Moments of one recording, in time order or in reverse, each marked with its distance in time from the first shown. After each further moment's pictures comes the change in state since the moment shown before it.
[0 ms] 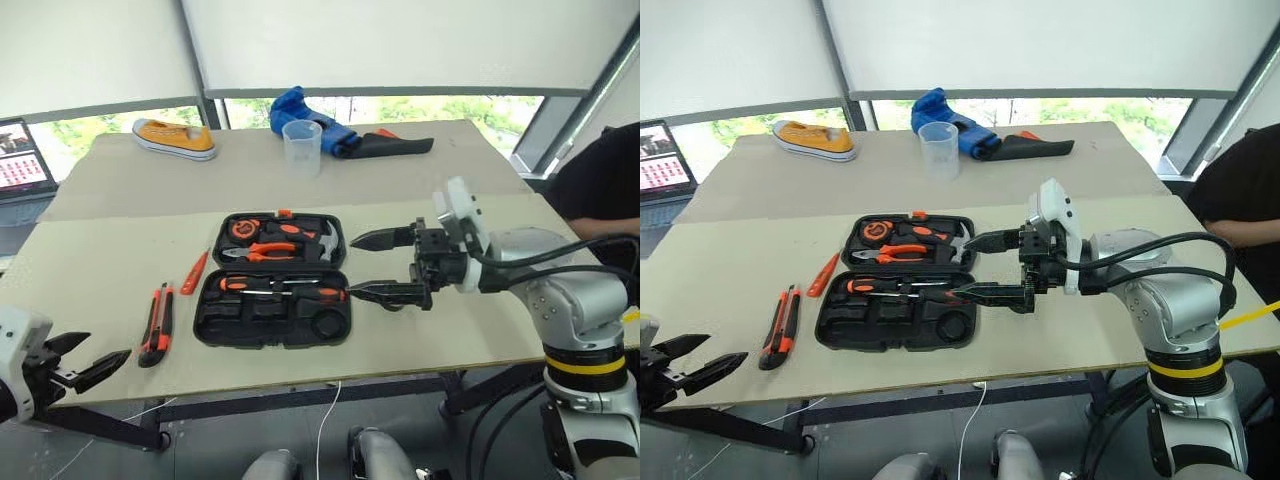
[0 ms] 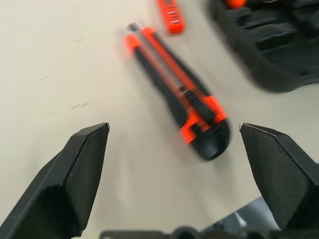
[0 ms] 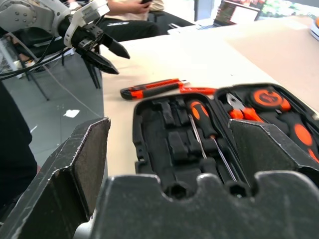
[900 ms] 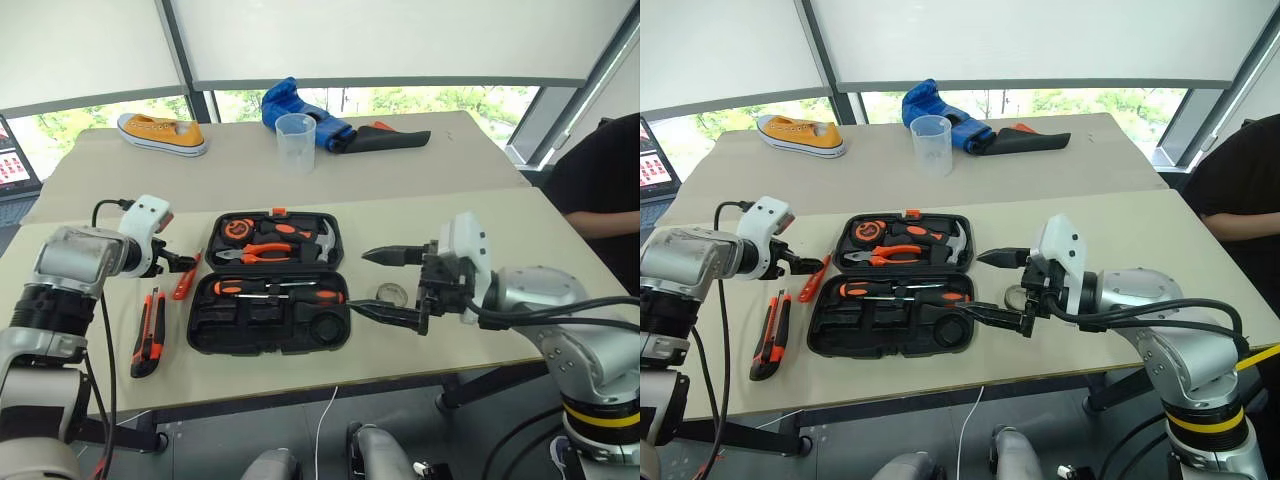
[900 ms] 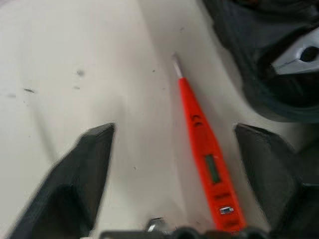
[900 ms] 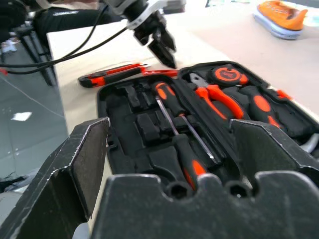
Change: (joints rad) left arm -1.162 0.031 -0.943 0.777 0.275 0.182 0.105; right arm 0.227 -0.059 -0.048 -0.243 0.047 -0.031 -0.271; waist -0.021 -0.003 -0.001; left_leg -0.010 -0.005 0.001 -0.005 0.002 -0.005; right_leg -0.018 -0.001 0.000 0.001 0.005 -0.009
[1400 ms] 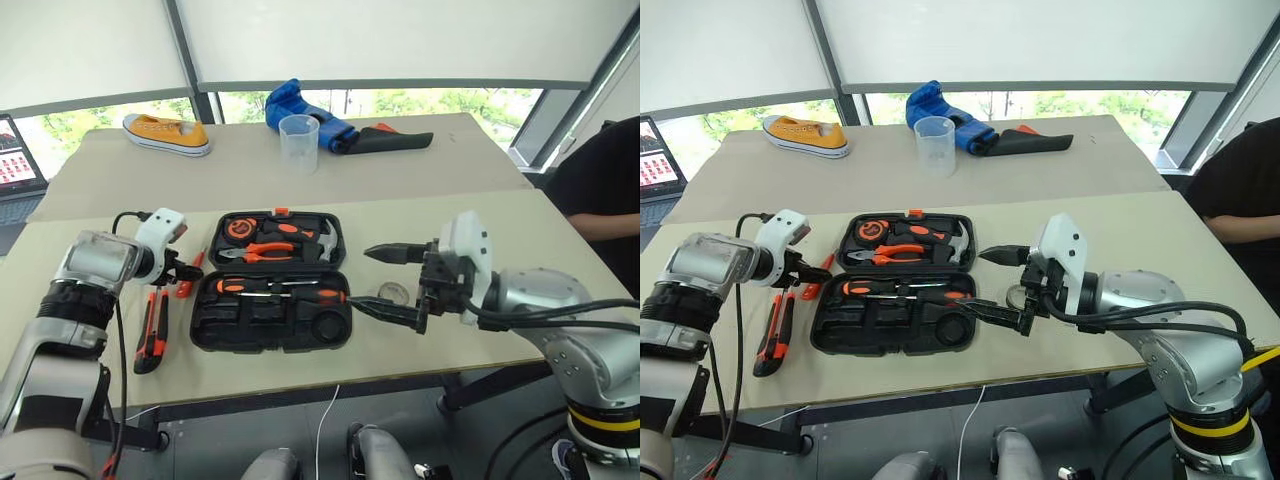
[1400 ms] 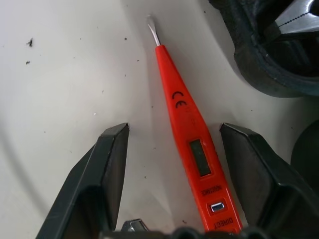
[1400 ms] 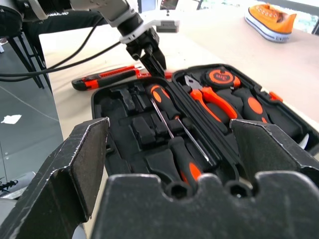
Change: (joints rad) left arm -0.062 -0.065 -0.071 0.153 0.116 -0.064 -0.082; right arm -0.004 -0.007 0.012 -0.017 0.034 0.005 -0.063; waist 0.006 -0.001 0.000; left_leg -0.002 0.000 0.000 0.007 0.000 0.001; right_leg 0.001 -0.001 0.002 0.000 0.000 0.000
